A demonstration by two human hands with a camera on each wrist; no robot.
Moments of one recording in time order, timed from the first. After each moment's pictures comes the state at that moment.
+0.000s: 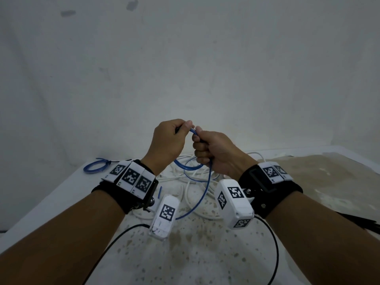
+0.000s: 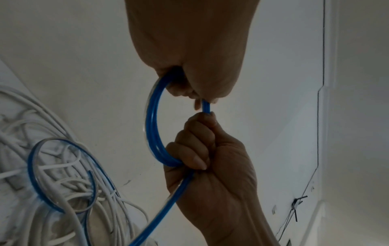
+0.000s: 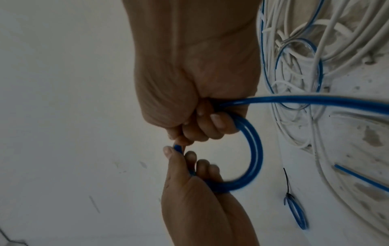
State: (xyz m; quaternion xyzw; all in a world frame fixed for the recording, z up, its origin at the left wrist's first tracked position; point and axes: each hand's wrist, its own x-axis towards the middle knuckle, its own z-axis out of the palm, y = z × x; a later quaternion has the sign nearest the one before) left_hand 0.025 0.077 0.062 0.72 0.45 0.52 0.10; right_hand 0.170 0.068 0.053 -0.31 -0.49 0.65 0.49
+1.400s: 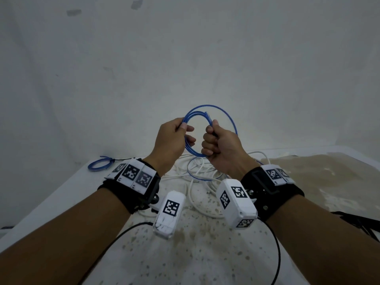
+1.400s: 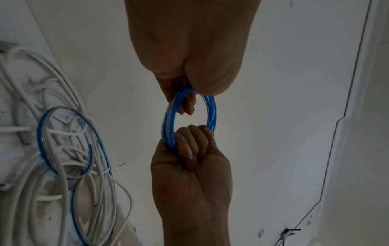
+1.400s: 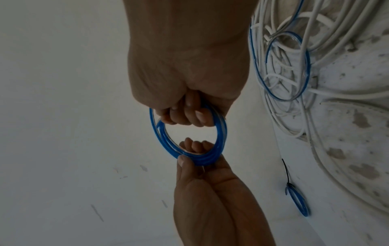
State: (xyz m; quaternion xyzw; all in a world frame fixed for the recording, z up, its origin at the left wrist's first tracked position) left_hand 0.031 0.067 0.061 0.62 0.44 0.58 0.29; right_hand 0.166 0.070 0.048 -0.25 -0.37 0.67 0.59
